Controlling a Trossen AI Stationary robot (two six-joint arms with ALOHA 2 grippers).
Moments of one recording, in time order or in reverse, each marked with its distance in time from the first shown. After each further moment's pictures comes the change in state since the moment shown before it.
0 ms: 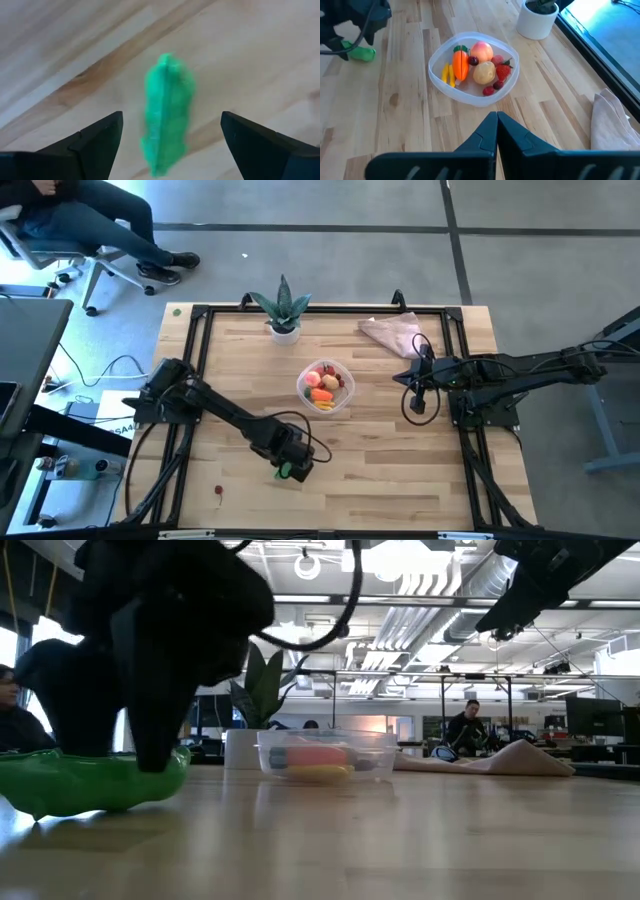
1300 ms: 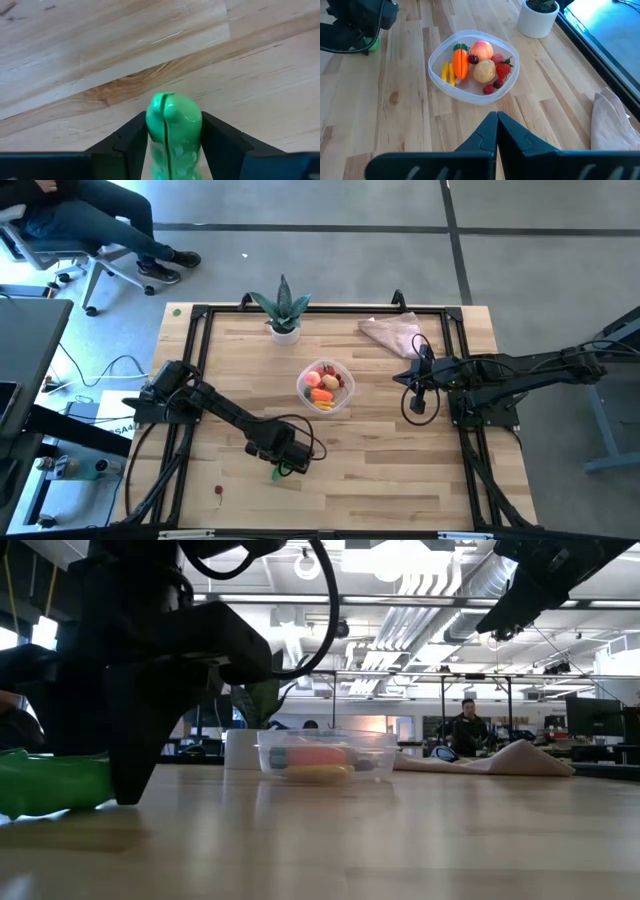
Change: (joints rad) left arm -0.001 0.050 0.000 -0.076 -0.049 -0.217; right arm 0.000 0.001 0.001 -0.001 0.000 0.000
